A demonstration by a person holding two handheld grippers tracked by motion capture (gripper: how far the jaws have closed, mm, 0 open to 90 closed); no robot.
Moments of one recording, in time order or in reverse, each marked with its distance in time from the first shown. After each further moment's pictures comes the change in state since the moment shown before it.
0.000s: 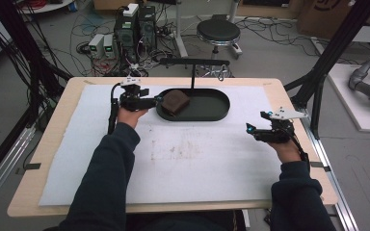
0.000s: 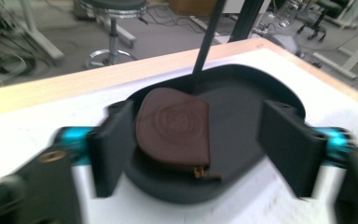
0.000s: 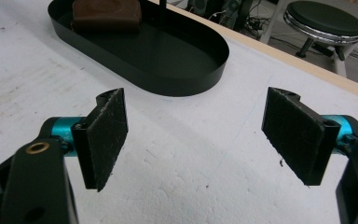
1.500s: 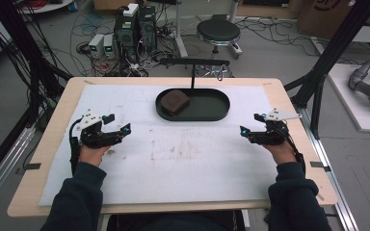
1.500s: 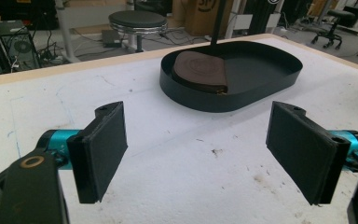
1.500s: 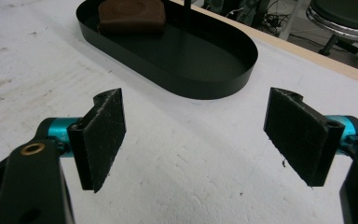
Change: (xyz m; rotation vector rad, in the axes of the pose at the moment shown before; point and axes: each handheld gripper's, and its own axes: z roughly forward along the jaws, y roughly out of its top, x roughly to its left) left arm 0.015 -0.082 -0.110 -0.105 0.066 0.062; right arm 0.016 0.004 0.005 0.007 0.064 0.015
